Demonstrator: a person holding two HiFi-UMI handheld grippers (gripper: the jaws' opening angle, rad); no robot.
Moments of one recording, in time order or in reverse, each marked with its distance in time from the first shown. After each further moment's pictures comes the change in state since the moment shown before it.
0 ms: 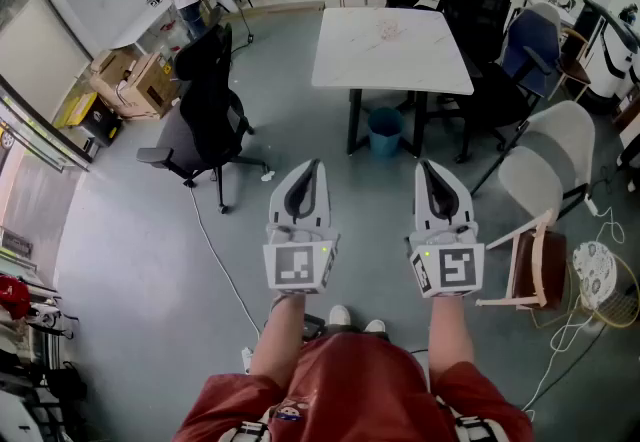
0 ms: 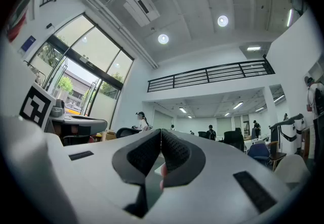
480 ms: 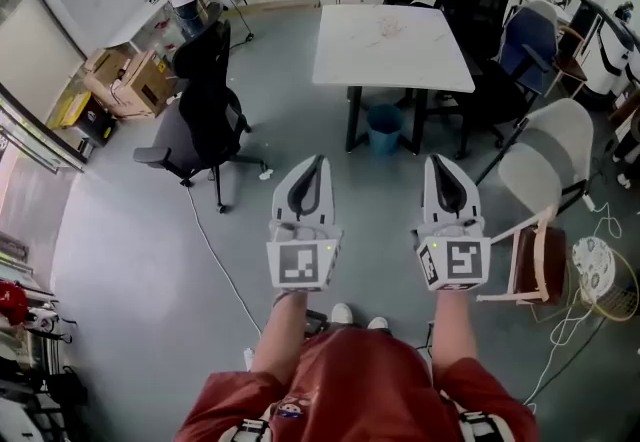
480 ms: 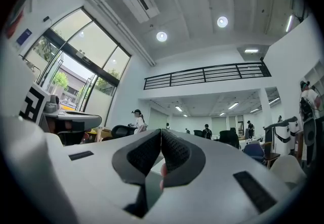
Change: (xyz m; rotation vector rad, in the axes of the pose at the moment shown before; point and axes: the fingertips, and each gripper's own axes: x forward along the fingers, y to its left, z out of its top) left arm 0.001 0.021 0.003 -0.029 -0.065 -0.008; right arm 0.014 0.006 -0.008 -0.017 0.030 -0.049
